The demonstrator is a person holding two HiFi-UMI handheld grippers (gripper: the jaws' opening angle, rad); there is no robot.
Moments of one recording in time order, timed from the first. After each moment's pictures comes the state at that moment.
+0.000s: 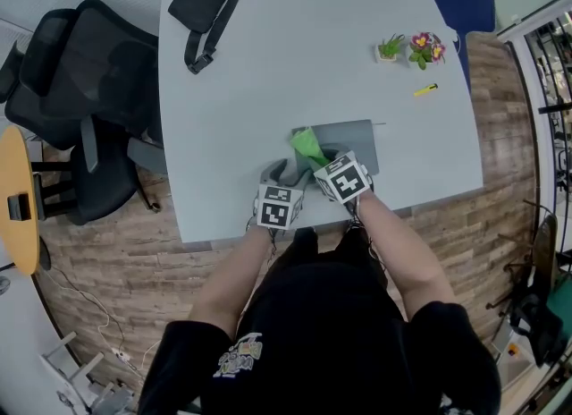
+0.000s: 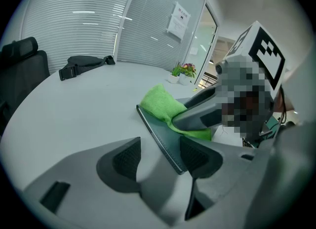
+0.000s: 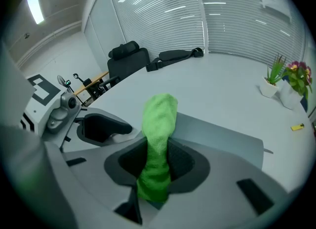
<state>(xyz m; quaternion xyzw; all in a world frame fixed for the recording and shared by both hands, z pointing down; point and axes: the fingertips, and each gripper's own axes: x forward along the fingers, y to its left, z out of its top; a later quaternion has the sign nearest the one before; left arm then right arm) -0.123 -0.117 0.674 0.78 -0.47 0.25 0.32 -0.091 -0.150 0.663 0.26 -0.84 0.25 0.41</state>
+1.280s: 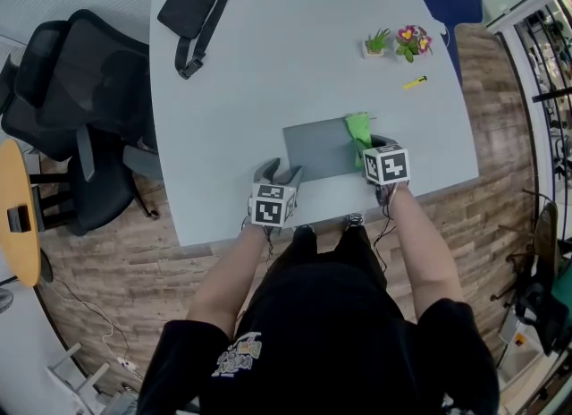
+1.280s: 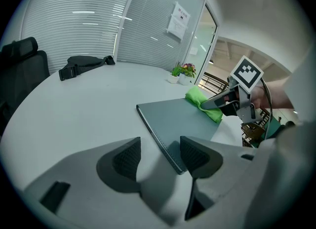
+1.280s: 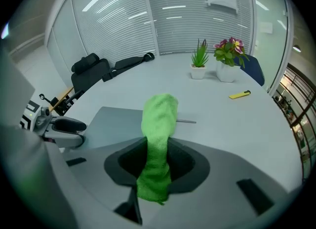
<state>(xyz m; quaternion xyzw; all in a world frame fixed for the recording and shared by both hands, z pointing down) -0.123 -0.117 0.674 0.78 -0.47 0.25 0.32 0.064 -0.193 0.662 0.44 -0.75 0.30 0.38</state>
